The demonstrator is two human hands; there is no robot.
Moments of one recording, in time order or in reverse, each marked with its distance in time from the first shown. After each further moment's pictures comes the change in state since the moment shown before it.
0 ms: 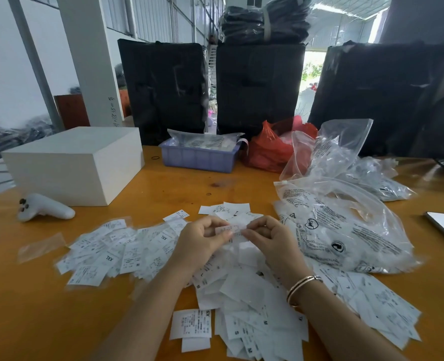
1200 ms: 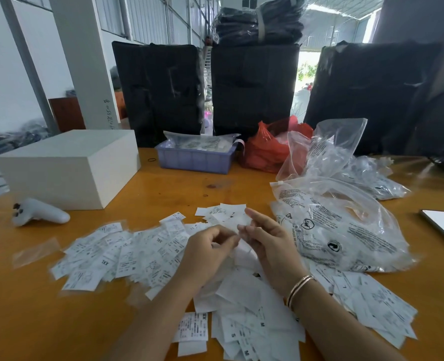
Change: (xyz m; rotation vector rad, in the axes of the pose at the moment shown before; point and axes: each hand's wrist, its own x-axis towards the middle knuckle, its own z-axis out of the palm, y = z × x) left_hand -0.009 -0.001 0.019 0.153 -0.030 0.116; right_hand -0.001 -0.004 0.004 0.751 -0.004 0.199
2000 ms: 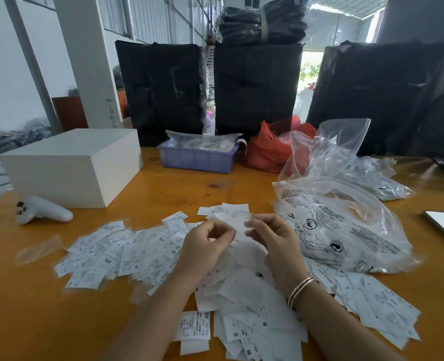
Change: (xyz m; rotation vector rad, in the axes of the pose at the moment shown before) left_hand 0.004 -0.002 -0.006 -0.119 0.054 -0.056; right_hand 0.000 -0.001 0.000 -0.237 0.097 -0.153
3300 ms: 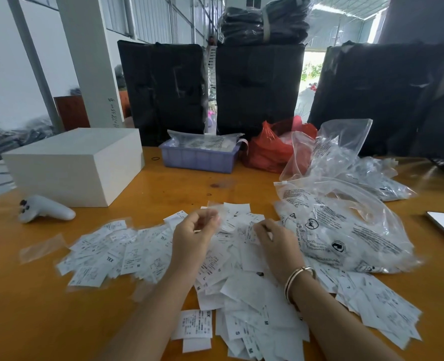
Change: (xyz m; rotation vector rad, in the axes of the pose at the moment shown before) left_hand 0.001 0.000 -0.008 -0.171 0.264 -0.043; right_hand 0.014 0.014 -0.015 -1.053 -0.009 -0.204
